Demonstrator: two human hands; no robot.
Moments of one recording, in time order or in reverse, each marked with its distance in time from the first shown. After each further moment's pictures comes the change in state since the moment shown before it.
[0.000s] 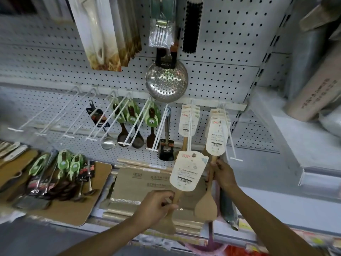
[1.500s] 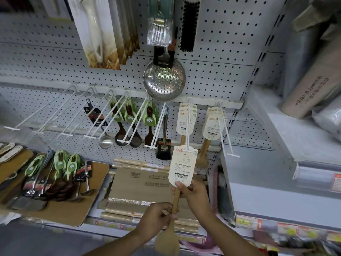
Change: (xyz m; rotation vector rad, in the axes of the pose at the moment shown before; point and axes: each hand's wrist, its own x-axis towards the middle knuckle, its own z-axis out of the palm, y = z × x) left_hand -0.017 -0.043 0.044 -0.294 -0.040 -0.215; right_hand -0.104 -0.023 0.072 0.438 -0.225 -0.025
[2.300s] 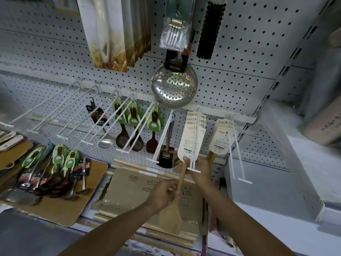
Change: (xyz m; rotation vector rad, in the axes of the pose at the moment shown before) left_hand 0.110 0.028 -0.023 0.064 0.112 0.031; right_hand 0.131 -0.035 -0.007 -0.091 0.099 0.018
